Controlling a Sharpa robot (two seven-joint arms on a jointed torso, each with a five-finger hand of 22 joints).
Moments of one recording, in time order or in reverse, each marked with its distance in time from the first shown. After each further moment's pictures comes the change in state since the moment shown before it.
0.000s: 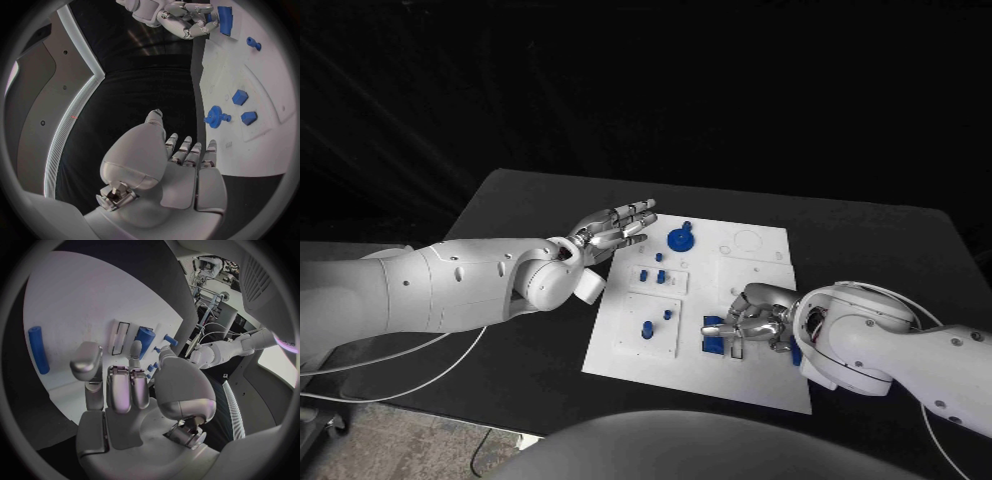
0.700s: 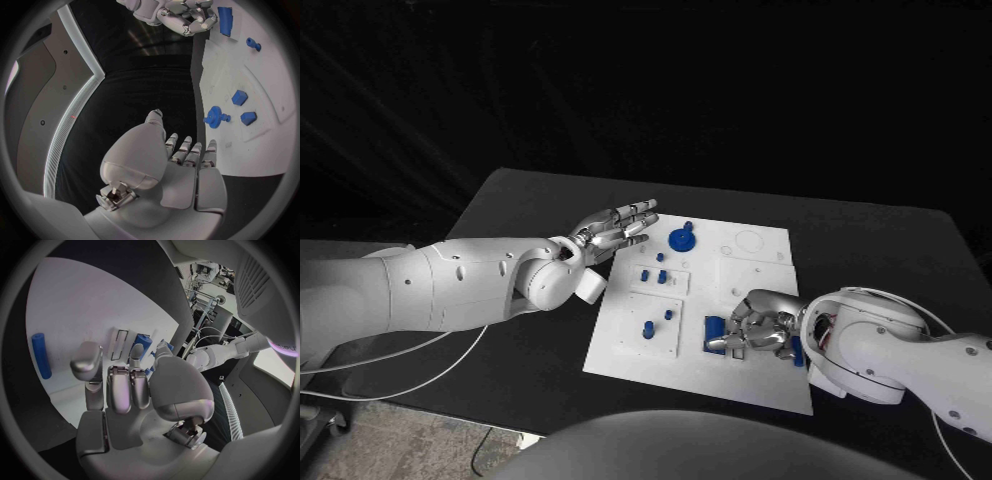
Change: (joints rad) left arm 0.000 -0.001 0.000 0.000 0.000 0.004 -0.002; left_hand 0.000 0.000 0.000 0.000 0.000 0.000 0.000 0.000 0.001 0.000 0.000 0.000 0.000 0.004 0.004 0.000 0.001 0.000 0.002 0.002 0.004 0.002; right arm -0.009 -0.032 0.000 0.024 -0.012 0.036 0.042; right_hand 0.105 0.021 -0.042 -0.041 0.013 -0.033 -0.012 0.149 0.166 0.000 -0.007 0.000 0.000 0.000 -0.007 0.004 0.000 0.000 0.004 -0.004 -0.006 0.000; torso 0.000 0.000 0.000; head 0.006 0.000
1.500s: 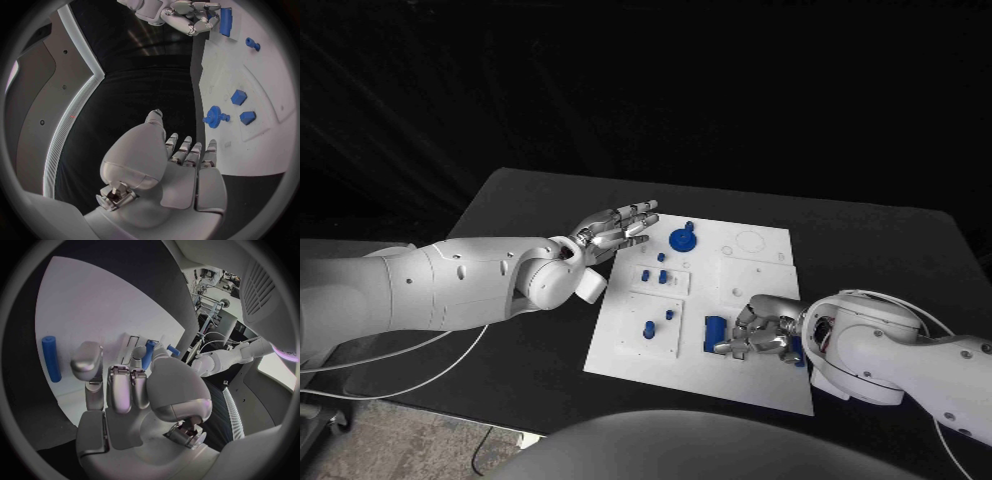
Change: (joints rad) left arm 0.000 0.000 0.000 -0.003 0.000 0.005 -0.005; left_hand 0.000 0.000 0.000 0.000 0.000 0.007 0.007 0.000 0.000 0.000 0.000 0.004 0.001 0.000 0.000 0.004 0.001 0.000 0.001 0.001 0.000 0.001; right arm -0.011 0.008 0.000 -0.024 -0.030 0.031 -0.028; right_hand 0.047 0.074 0.008 -0.002 0.019 0.039 -0.013 0.095 0.066 0.000 -0.014 0.000 0.000 -0.003 -0.004 0.000 0.000 0.000 0.004 -0.004 -0.006 0.000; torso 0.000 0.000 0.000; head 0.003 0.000
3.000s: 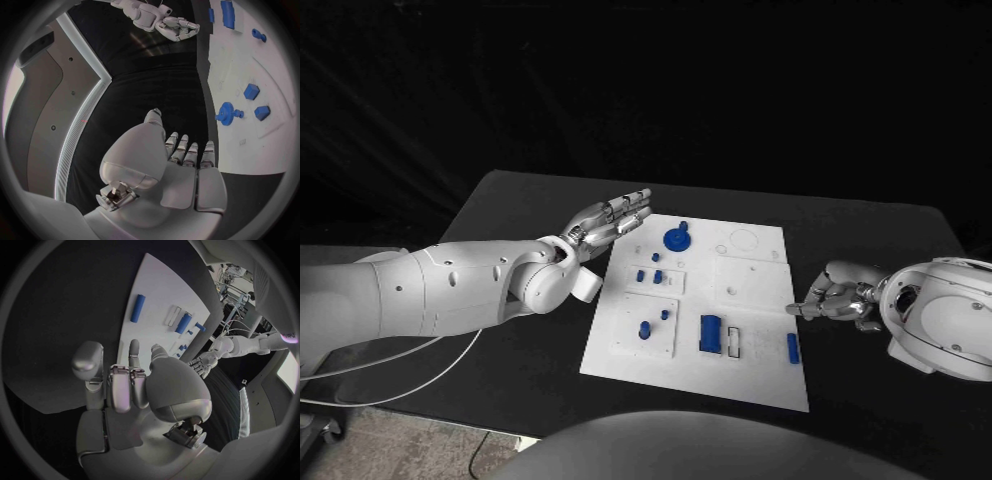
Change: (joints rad) left arm 0.000 -0.004 0.000 0.013 -0.047 -0.060 0.125; left_hand -0.015 -0.018 -0.028 0.005 -0.015 0.036 -0.014 0.005 0.002 0.022 -0.131 0.015 0.002 -0.028 -0.115 -0.007 -0.007 0.000 -0.024 -0.107 -0.012 -0.044; right arm 0.144 -0.215 -0.022 0.036 -0.052 0.008 -0.106; right_hand 0.015 -0.012 0.008 0.030 0.258 0.063 0.041 -0.442 -0.446 0.000 0.018 0.004 0.000 0.000 0.008 -0.003 0.000 0.000 0.000 0.004 -0.008 0.000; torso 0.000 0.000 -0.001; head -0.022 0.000
